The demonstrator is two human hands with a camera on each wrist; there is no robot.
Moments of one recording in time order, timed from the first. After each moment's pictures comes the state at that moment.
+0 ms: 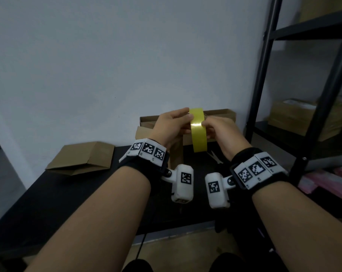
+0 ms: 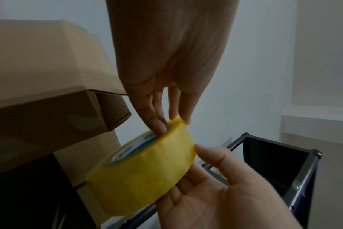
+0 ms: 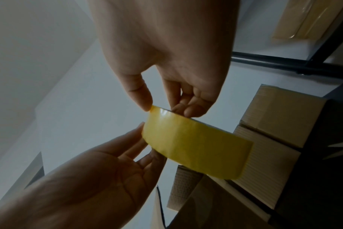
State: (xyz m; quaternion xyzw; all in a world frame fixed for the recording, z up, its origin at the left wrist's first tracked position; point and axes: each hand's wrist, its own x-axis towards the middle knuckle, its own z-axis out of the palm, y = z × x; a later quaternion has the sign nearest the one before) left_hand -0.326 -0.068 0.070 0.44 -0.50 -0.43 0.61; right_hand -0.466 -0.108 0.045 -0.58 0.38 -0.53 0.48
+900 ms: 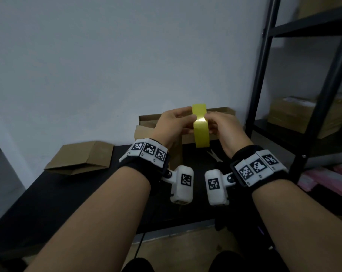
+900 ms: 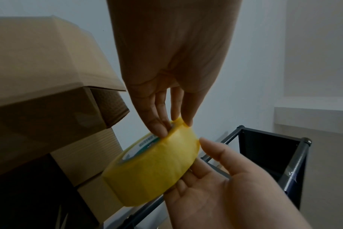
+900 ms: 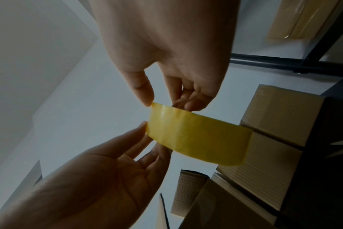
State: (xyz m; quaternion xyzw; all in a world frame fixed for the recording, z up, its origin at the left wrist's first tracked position) left_hand -0.330 -0.068 0.068 0.43 -0.54 -0.42 0.58; right_hand -0.472 -0.108 0.047 -0.56 0.38 -0.56 0.48
